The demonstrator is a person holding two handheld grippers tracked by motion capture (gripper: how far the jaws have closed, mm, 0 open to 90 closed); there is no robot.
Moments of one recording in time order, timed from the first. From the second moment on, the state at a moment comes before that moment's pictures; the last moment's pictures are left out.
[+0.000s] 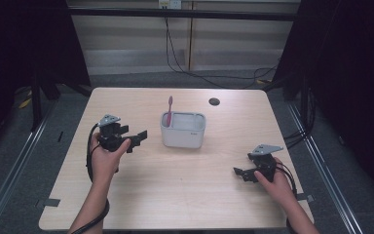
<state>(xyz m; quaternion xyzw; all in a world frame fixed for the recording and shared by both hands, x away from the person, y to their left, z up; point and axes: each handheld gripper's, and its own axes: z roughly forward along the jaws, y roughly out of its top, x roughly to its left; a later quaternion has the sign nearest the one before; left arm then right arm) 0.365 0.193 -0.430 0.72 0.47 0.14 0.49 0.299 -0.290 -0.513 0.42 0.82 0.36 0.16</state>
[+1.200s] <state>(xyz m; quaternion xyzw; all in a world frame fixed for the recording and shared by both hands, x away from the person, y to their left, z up) 0.345 0.220 -0.466 0.76 0.46 0.11 0.45 0.299 -0.290 -0.513 0.42 0.82 0.36 0.16</state>
